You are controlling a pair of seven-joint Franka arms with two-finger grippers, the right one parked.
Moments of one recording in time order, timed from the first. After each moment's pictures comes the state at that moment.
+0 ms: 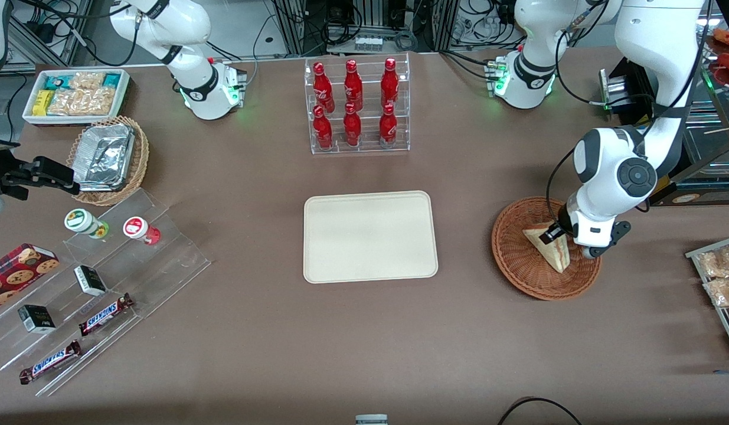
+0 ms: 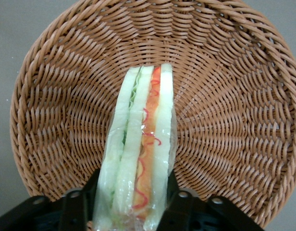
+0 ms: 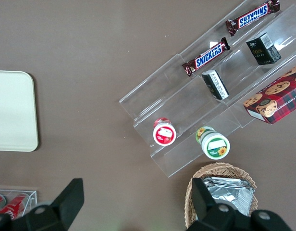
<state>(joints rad) 0.03 0.24 -0.10 -2.25 0.01 2.45 -0.70</state>
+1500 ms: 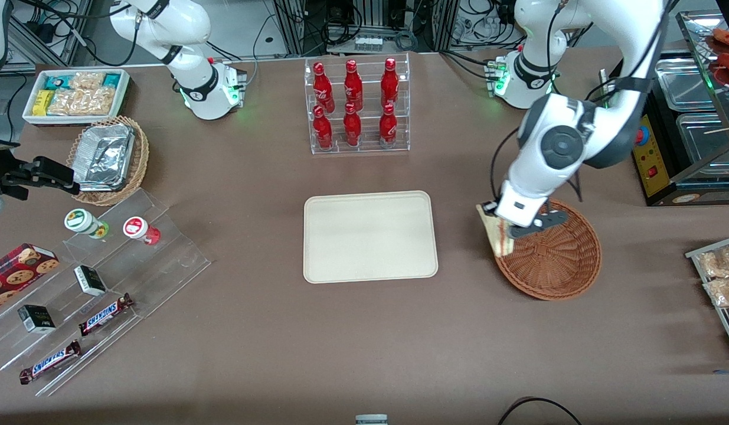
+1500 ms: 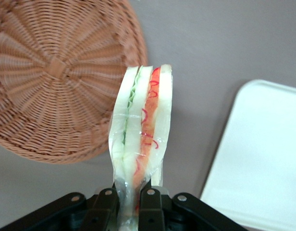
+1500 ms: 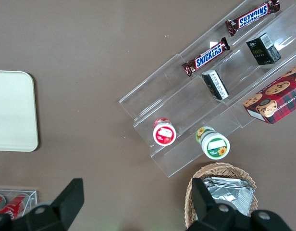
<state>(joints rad) 0.02 0.15 -0.45 -2.10 0.06 2.15 -0.70</state>
